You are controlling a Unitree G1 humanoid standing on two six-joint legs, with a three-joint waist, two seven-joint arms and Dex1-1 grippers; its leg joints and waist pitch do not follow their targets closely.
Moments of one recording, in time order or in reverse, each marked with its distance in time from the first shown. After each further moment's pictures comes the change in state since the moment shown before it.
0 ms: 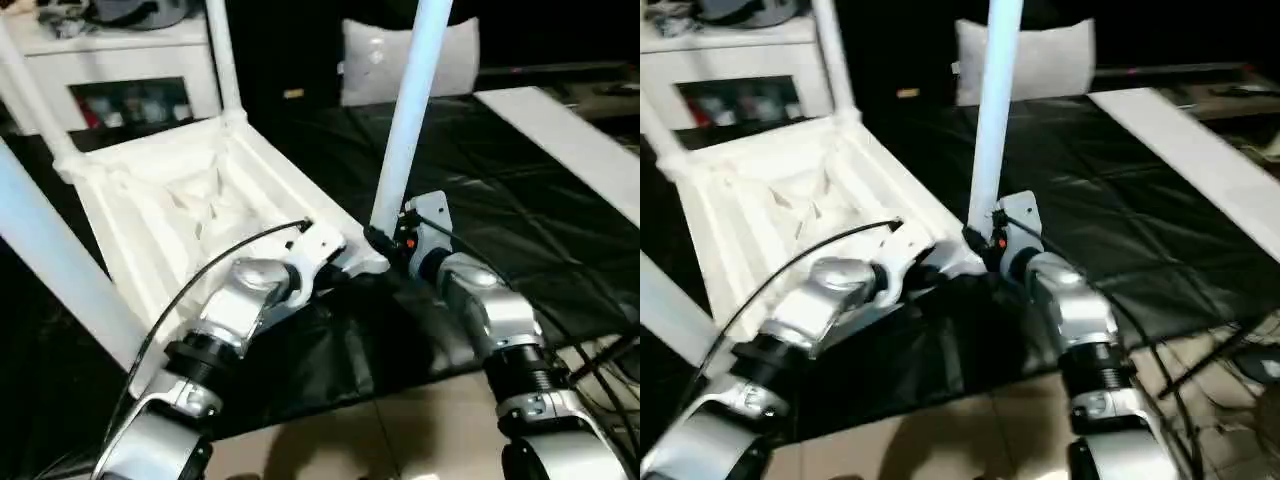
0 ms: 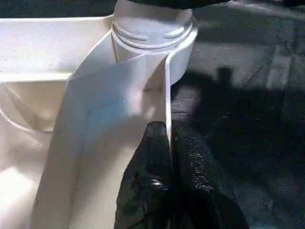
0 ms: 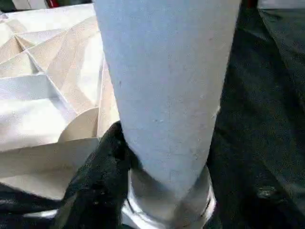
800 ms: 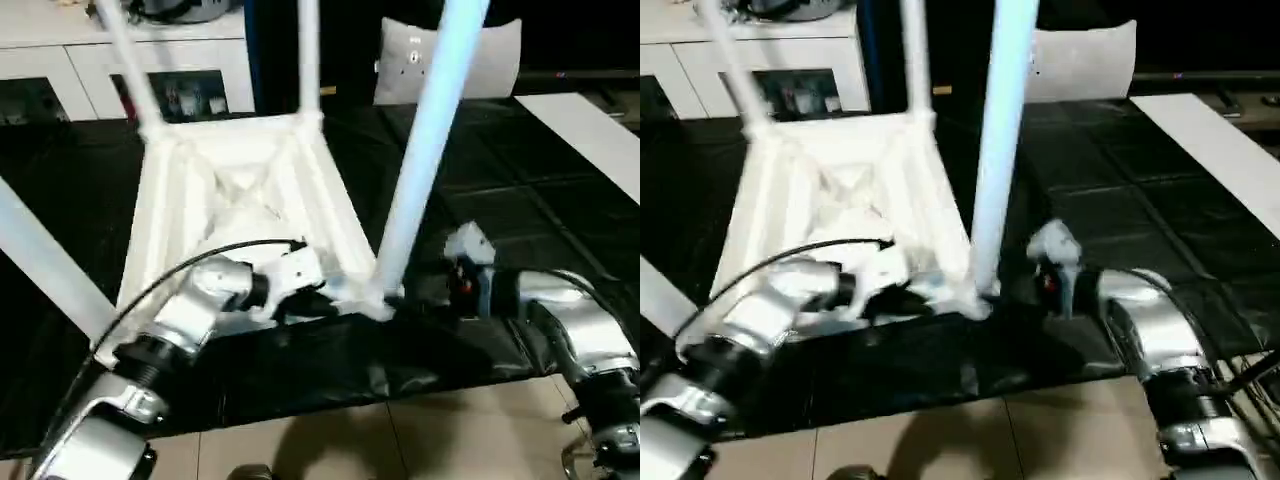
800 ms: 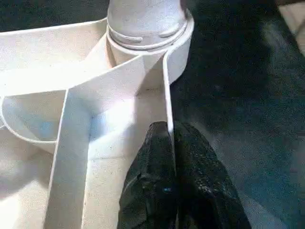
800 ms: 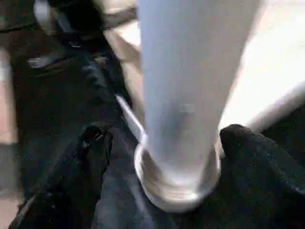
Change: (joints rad) left arm 0.038 0.263 -0.124 -0.005 -0.040 -0.378 -0.479; right arm 0.137 -0.384 0.151 -0.179 0.097 -0.095 0.806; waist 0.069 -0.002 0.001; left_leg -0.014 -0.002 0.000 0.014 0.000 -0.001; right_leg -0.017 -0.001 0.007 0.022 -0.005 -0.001
